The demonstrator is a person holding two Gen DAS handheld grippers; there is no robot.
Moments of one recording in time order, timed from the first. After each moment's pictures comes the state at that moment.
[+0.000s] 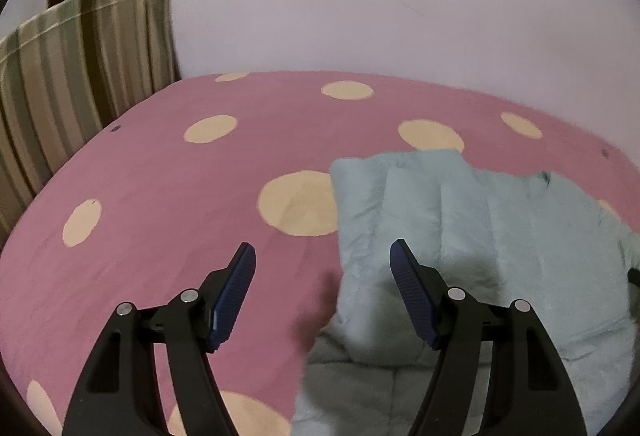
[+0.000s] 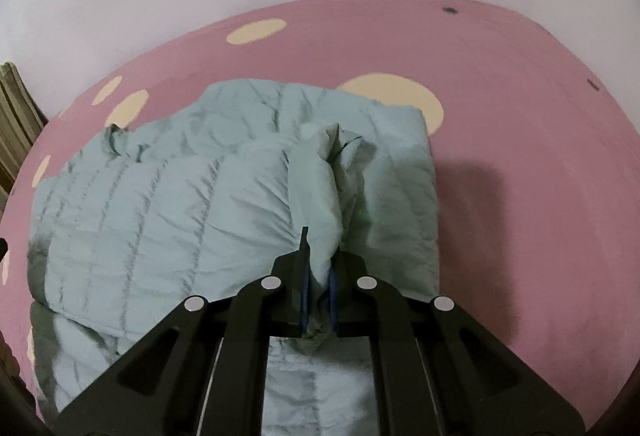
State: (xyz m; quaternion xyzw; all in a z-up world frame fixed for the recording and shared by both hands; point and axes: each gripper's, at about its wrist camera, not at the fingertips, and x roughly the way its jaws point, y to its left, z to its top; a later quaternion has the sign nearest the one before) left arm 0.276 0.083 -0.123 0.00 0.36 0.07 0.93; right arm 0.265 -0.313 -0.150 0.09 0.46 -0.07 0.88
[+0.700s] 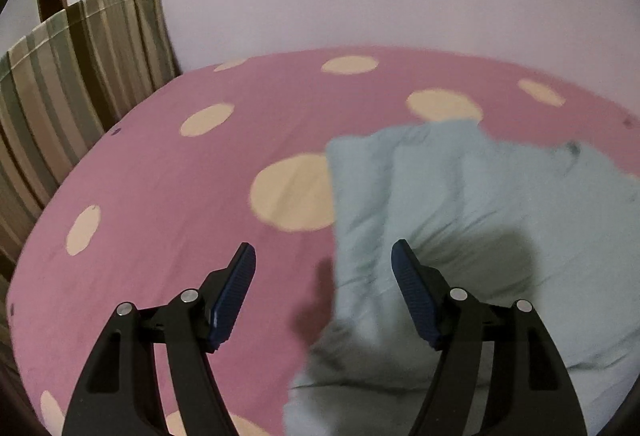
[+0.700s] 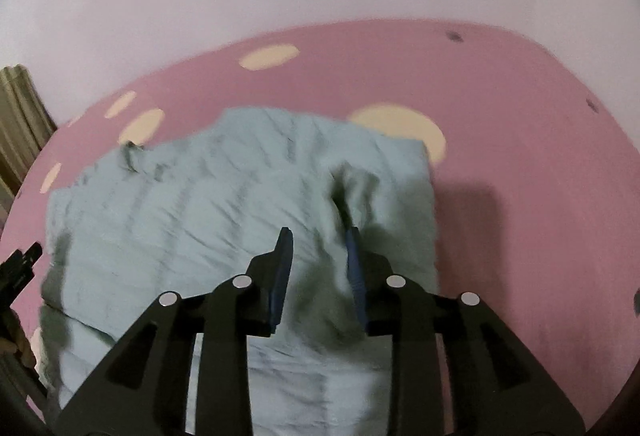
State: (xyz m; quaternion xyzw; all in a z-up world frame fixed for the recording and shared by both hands) left arm 0.302 0.065 -0.142 0.03 0.39 0.08 0.92; right arm 0.264 -0.293 -0.117 0.08 0.41 -0.04 0.91
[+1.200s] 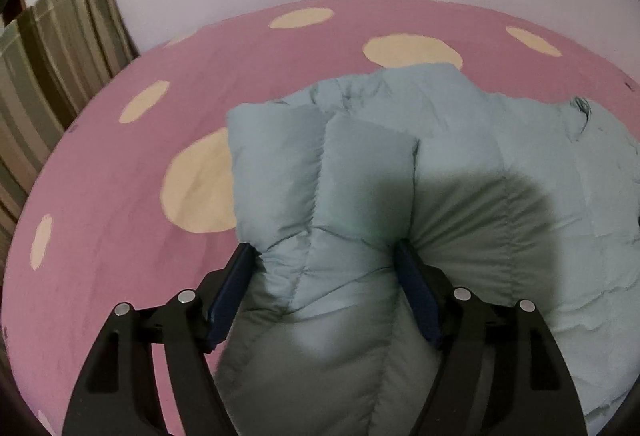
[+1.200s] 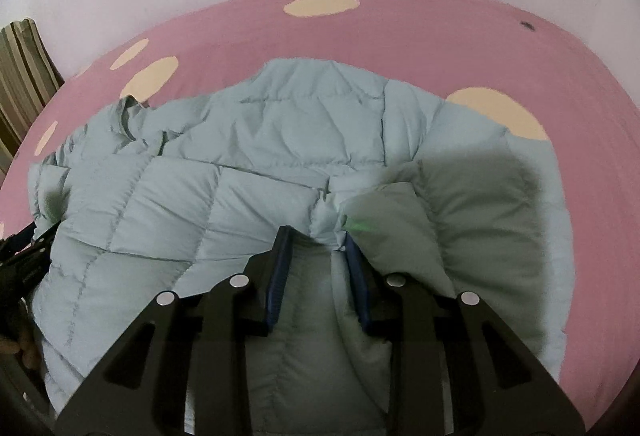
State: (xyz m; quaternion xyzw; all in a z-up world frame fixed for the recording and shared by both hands) left arm 0.352 0.032 -0.188 0.06 0.46 0.07 0.89; right arm 0.338 -0.253 -0.170 0.05 0.47 -0.01 0.88
